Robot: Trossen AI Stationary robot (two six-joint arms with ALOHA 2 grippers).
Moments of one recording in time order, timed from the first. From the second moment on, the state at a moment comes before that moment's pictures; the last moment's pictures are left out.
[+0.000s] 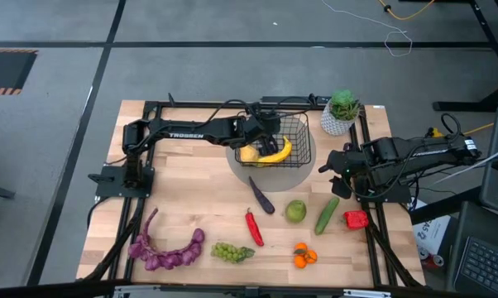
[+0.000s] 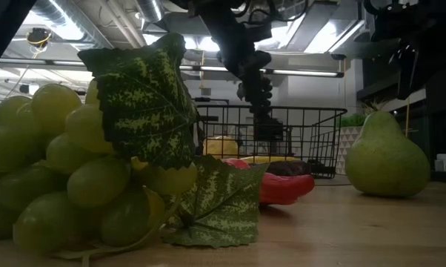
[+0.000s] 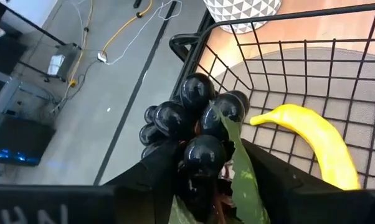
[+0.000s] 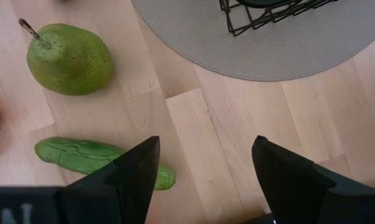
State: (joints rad) left arm 0.17 1.92 1.64 -0.33 -0.59 0.24; right arm 0.14 0.92 0.86 -1.18 0.14 0.47
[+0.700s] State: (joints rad) left arm 0.16 1.92 1.64 -0.33 -0.56 -0.12; right arm 0.14 0.92 0.86 -1.18 0.14 0.47
